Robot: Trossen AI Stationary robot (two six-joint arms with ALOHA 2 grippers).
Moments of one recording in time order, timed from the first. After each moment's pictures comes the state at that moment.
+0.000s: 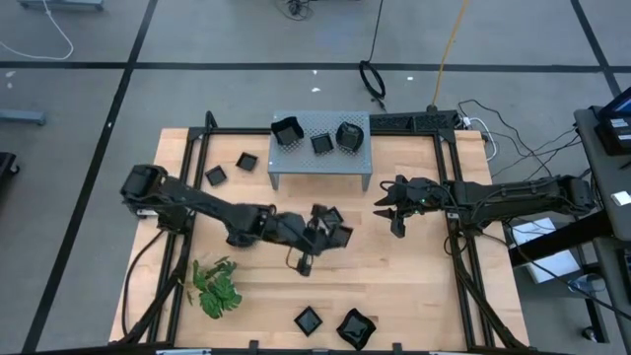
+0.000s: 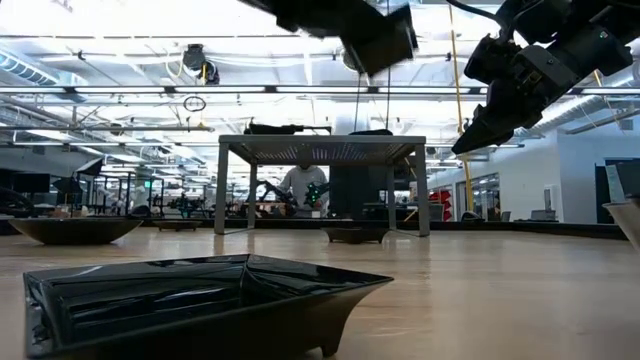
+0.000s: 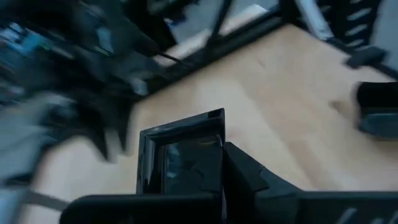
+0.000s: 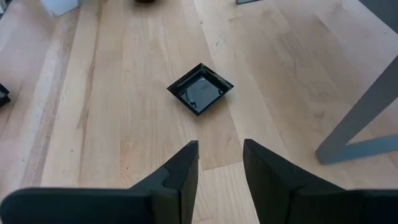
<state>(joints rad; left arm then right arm) -0.23 1.69 1.15 0.14 -0.12 0.37 -0.08 0.90 0.44 -0.15 0.00 0.17</state>
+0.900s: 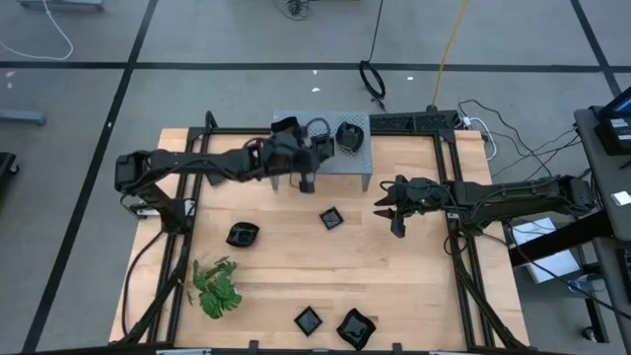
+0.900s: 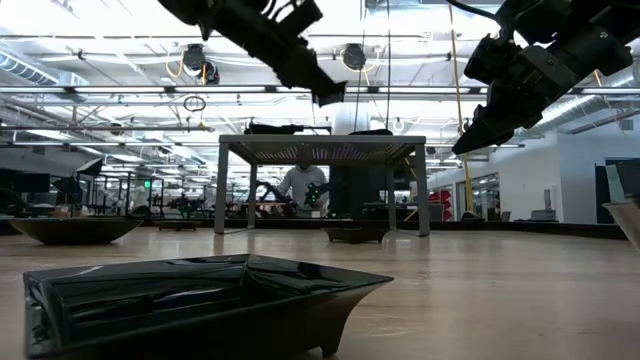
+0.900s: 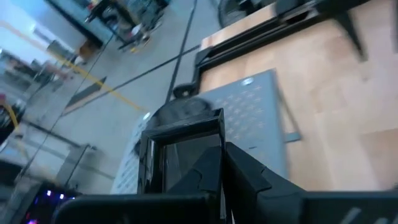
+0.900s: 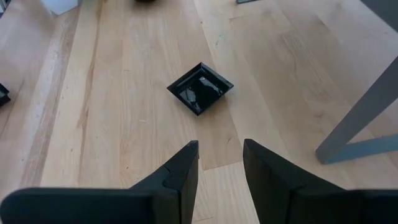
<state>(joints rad) 0.23 1.58 1.15 0.06 -0.17 0.57 -0.08 0.90 0.44 -0.15 0.00 0.17</state>
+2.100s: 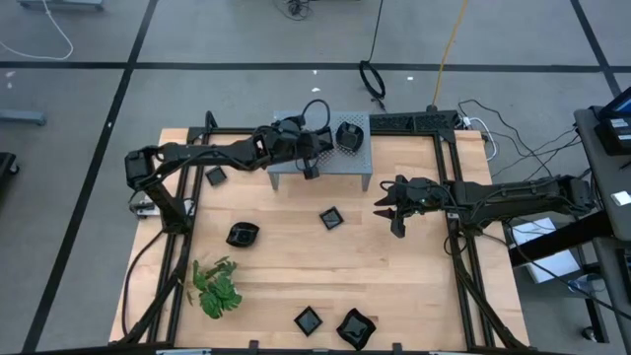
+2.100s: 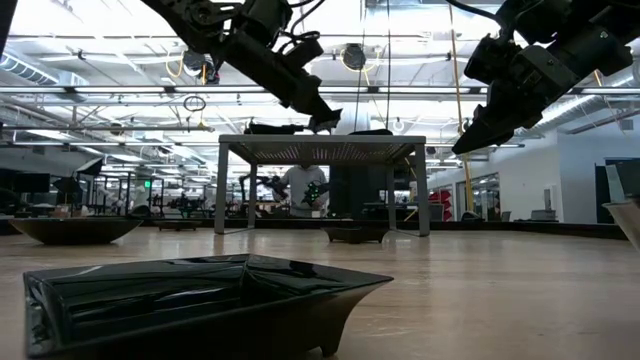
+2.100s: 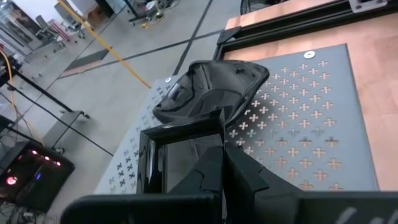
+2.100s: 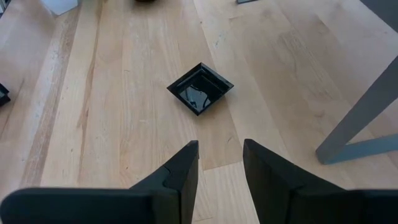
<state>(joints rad) 0.36 1.67 1.15 0.13 -0.12 0.43 -0.08 0.90 0.44 -0.15 0.00 0.17</state>
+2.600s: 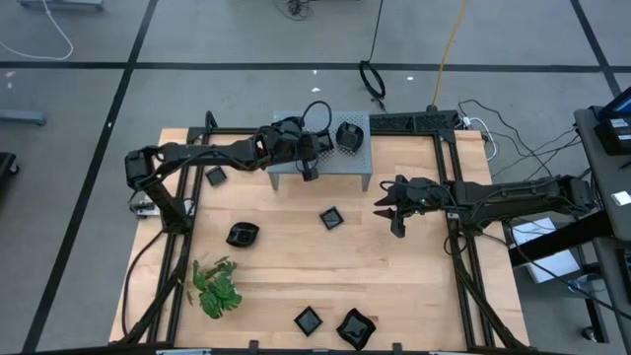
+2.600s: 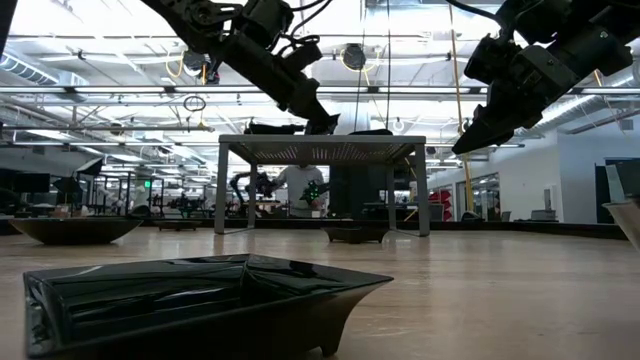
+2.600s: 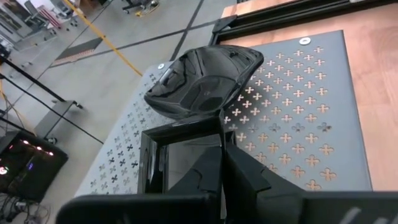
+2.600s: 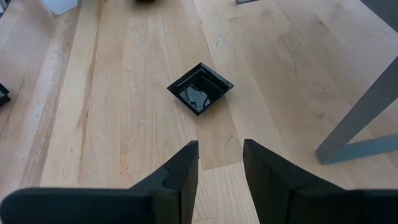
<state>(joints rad) 0.36 1.67 1.15 0.09 -0.12 0.41 -0.08 0.90 0.44 -0.15 0.00 0.17</state>
